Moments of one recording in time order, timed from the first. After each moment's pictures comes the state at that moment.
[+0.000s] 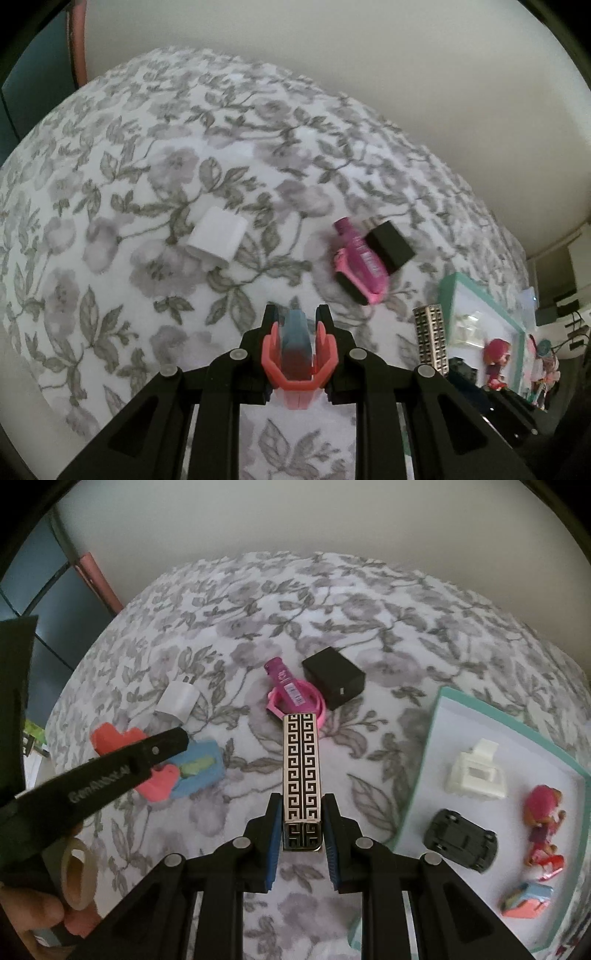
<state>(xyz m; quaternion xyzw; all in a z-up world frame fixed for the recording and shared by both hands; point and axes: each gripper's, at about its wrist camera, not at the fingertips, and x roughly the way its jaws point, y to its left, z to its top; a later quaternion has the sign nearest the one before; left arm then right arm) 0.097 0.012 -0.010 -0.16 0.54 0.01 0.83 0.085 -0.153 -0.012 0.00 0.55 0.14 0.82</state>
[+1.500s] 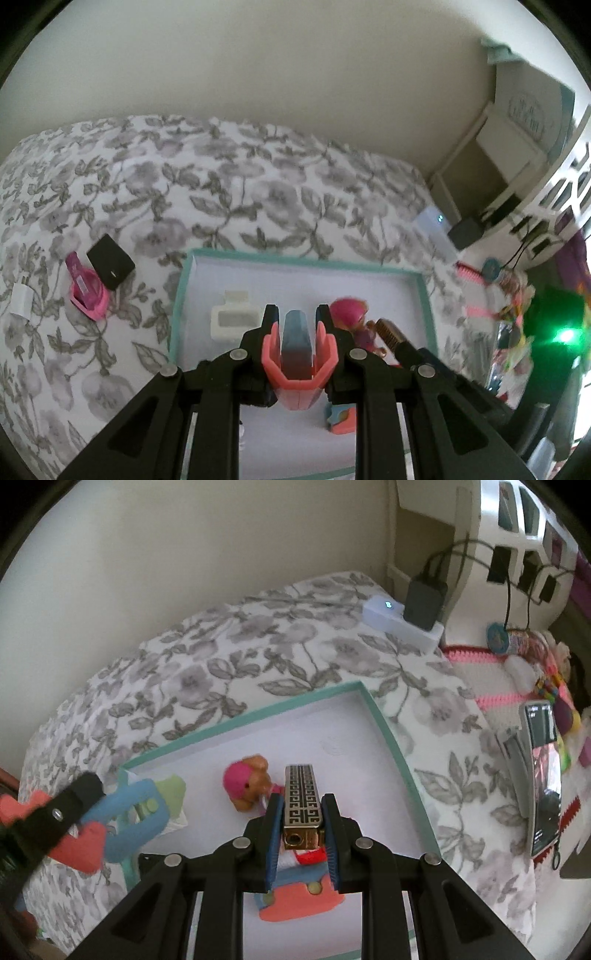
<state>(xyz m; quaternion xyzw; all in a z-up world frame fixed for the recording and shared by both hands) 0.102 -0.254 0.020 -0.05 0.52 -0.17 0.83 0.060 -0.413 -0.011 0.19 0.51 -0.17 0.82</state>
